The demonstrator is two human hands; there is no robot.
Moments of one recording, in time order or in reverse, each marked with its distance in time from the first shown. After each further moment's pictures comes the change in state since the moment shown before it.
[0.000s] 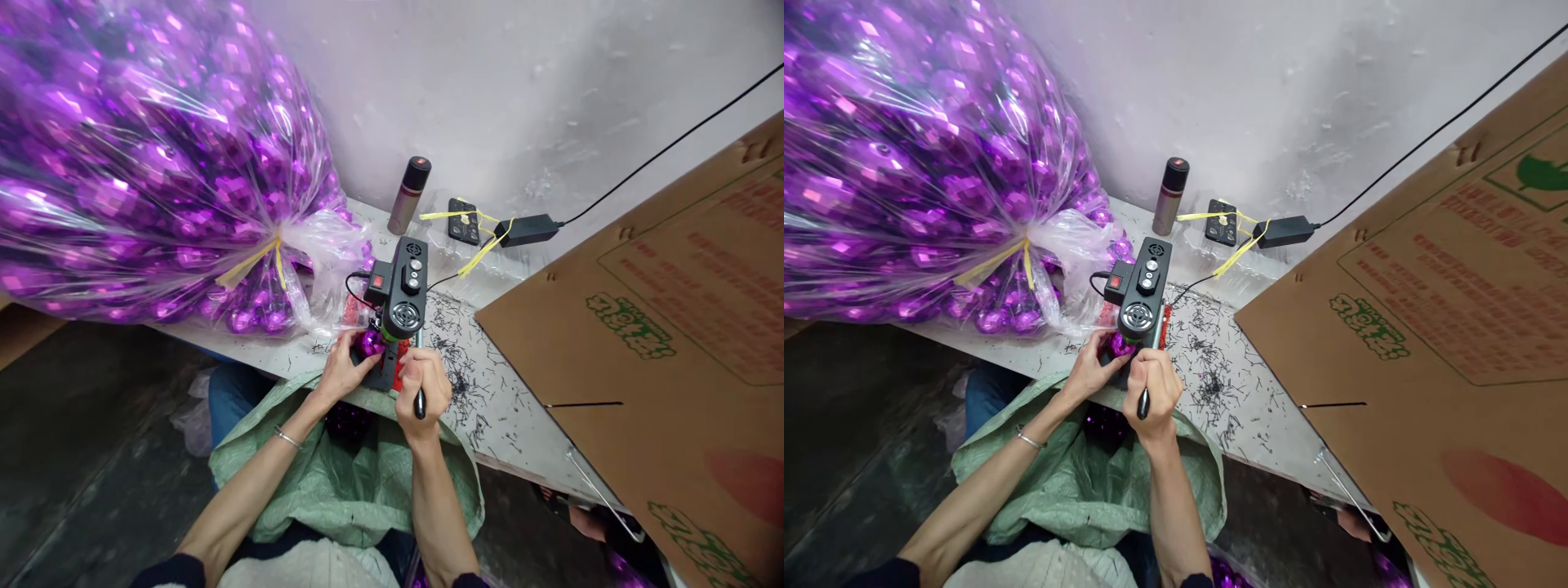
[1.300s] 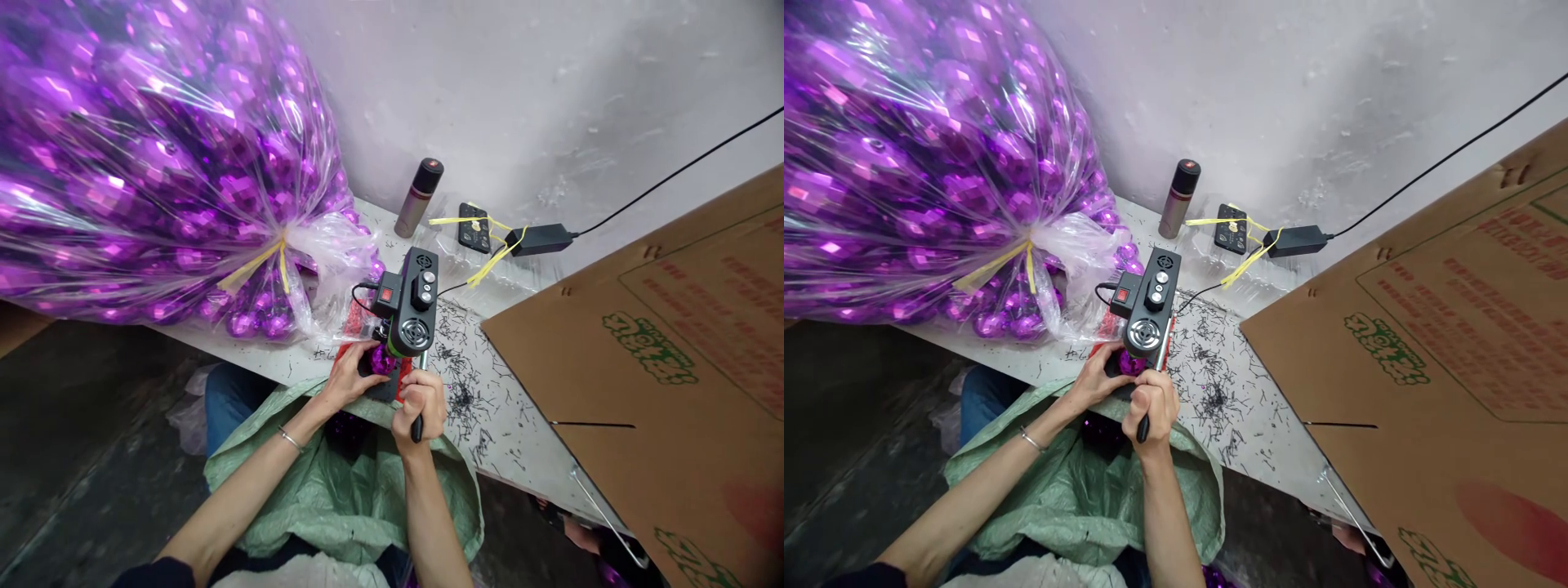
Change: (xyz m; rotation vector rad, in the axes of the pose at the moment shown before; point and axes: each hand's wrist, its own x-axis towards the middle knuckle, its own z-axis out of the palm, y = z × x) left_hand 0.003 -0.020 0.002 0.110 -0.104 0.222; right_hand -0.031 0.017 0.017 0.025 0.085 -0.001
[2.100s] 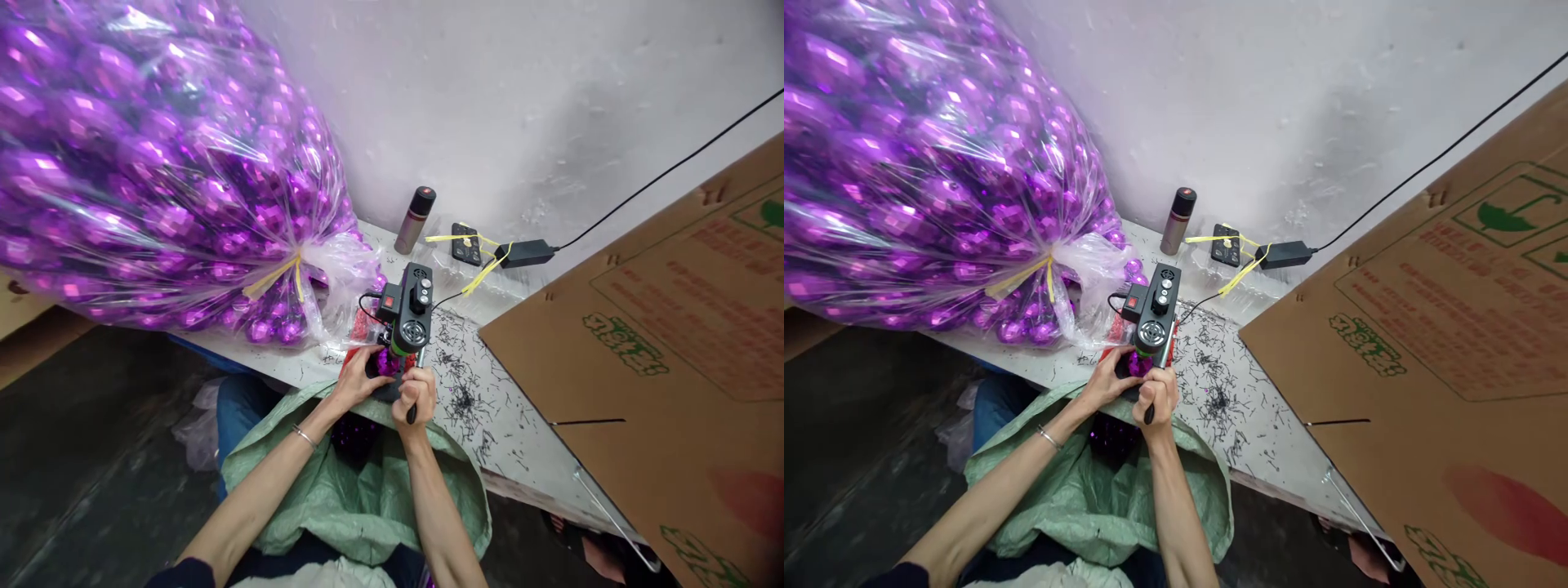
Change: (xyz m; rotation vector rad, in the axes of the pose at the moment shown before) left_hand 0.002 -0.003 0.002 -0.044 0.005 0.000; right_hand -0.011 0.017 0.014 0.053 0.059 -0.133
